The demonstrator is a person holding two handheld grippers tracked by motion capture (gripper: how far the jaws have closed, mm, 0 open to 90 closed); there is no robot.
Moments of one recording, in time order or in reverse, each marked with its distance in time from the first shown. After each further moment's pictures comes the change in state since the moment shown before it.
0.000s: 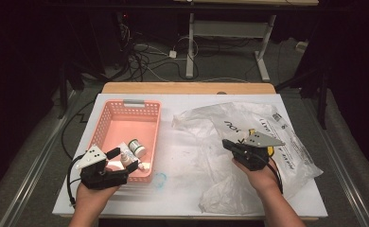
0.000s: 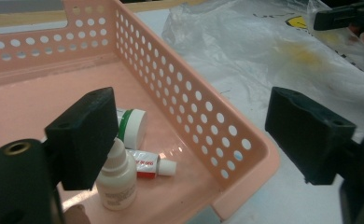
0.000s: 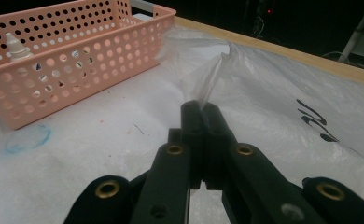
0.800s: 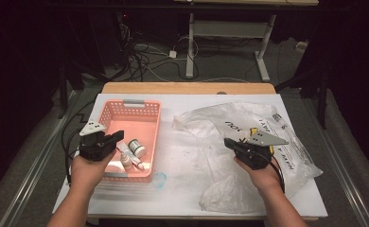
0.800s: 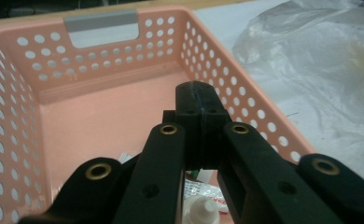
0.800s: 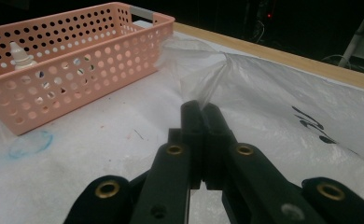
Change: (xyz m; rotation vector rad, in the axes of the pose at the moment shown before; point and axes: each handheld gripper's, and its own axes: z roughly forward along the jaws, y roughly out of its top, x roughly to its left) left arm 0.039 0.049 0.020 0.105 0.170 -0.046; right arm -0.005 0.002 -0.004 -0.021 0.006 0.012
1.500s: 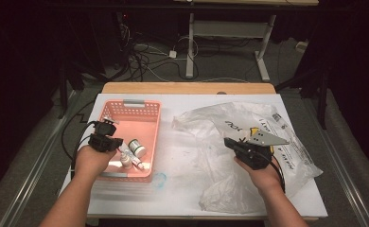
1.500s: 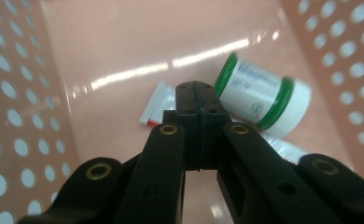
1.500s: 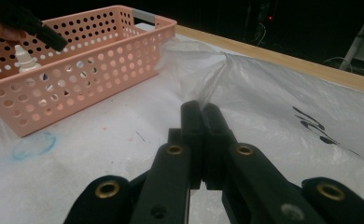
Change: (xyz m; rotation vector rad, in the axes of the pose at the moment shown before) left arm 0.022 0.009 0.054 0.483 0.139 -0.053; right arm 0.001 0.002 -0.002 -0.008 0.007 -0.002
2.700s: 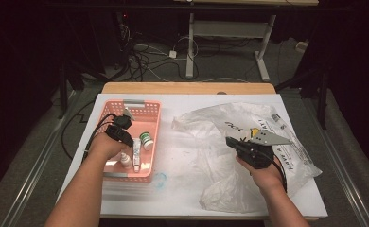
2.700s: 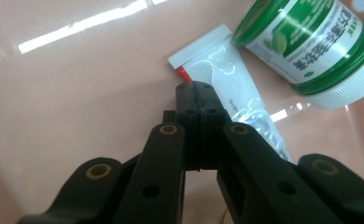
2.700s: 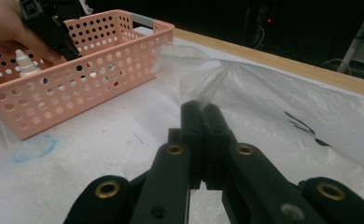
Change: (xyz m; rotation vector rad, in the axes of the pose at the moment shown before) left arm 0.001 0.050 0.054 0.263 -0.094 0.059; right arm -0.003 0.001 -0.004 -0.012 -0.003 0.009
